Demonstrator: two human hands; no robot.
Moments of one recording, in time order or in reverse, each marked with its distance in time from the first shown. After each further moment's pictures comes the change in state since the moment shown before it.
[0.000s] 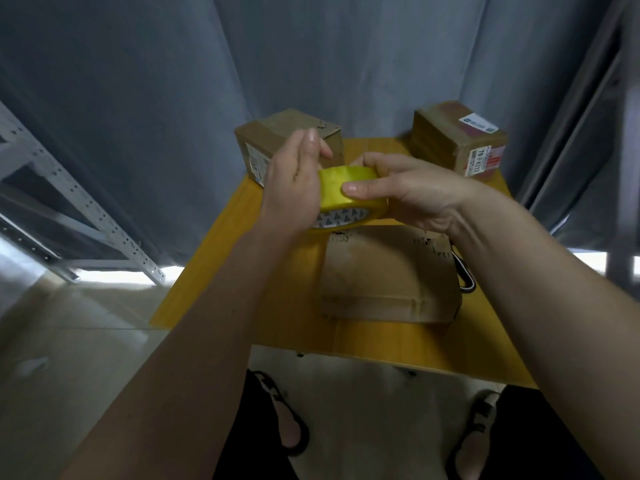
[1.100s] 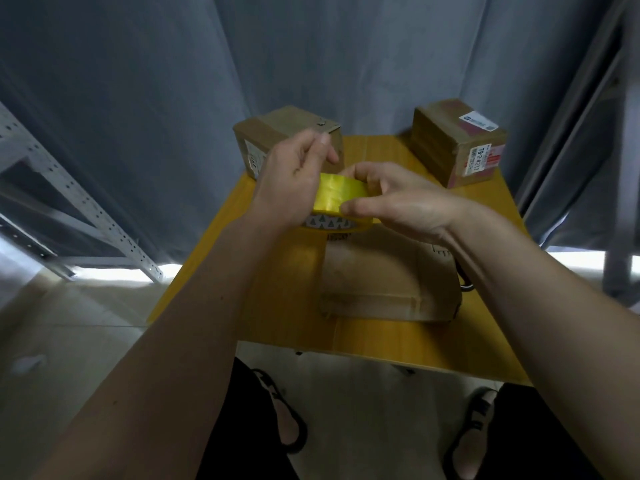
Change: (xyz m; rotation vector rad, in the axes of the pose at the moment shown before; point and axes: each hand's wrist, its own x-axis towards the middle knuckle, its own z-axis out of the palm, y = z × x) left_hand 0.010 -0.006 -0.011 0.055 -0.187 0.098; right_hand -0.003 0.008 0.014 -0.325 0.085 -0.135
